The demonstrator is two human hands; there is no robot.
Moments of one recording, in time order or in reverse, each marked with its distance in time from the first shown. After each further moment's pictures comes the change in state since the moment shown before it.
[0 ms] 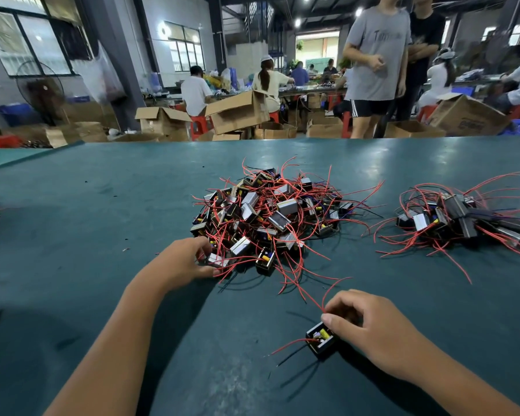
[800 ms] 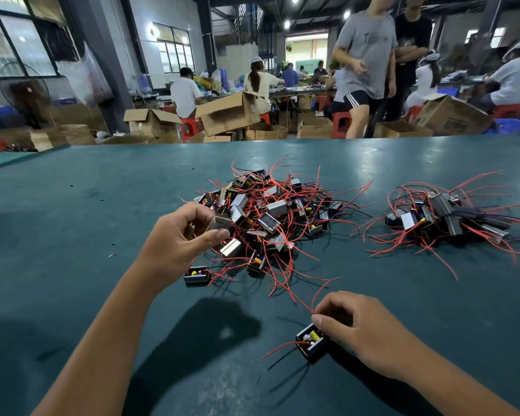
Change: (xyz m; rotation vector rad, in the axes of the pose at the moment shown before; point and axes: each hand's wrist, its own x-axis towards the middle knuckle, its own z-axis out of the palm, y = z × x) left_hand -0.028 0.066 -0.034 -0.818 0.315 0.319; right_hand 0.000 0.000 -0.002 0.026 -0.032 0.052
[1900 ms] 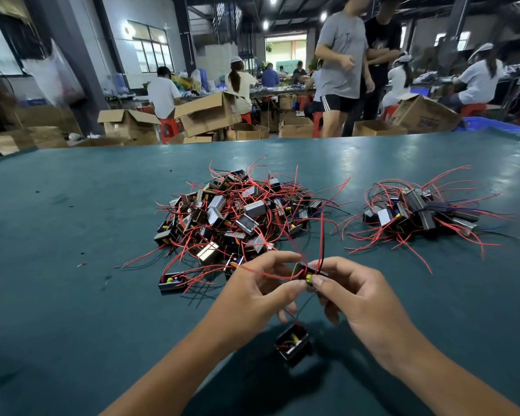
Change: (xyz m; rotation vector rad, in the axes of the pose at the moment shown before) left_hand -0.037 0.028 0.126 -0.407 -0.295 -0.213; right_hand 0.001 -0.021 -0.013 0.665 0.297 -0.063
